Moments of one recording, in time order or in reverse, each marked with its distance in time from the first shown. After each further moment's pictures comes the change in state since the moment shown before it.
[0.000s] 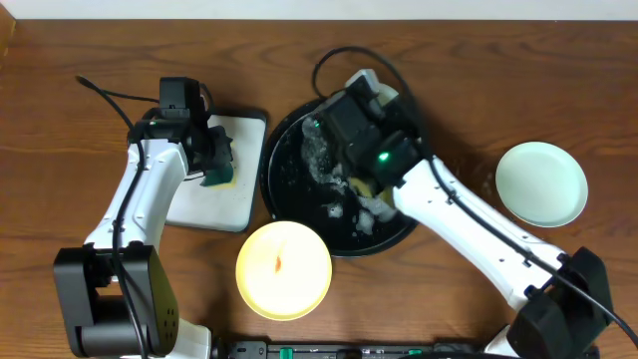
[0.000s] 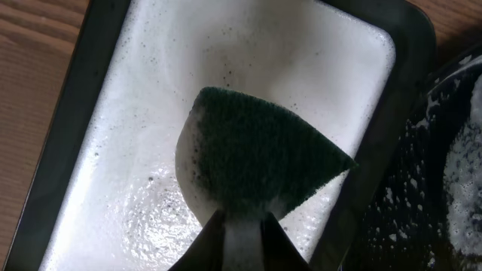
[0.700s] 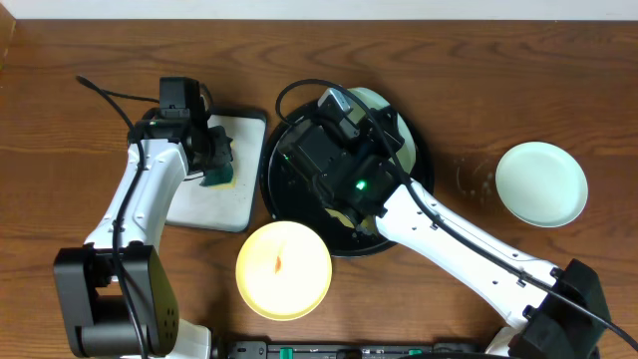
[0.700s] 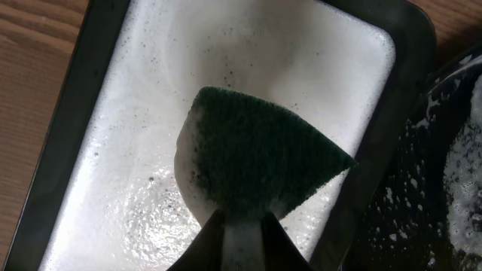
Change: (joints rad) left arm 0.000 0.000 0.000 0.000 0.000 0.000; right arm 0.132 -0.018 0.000 -0.003 0.200 -0.092
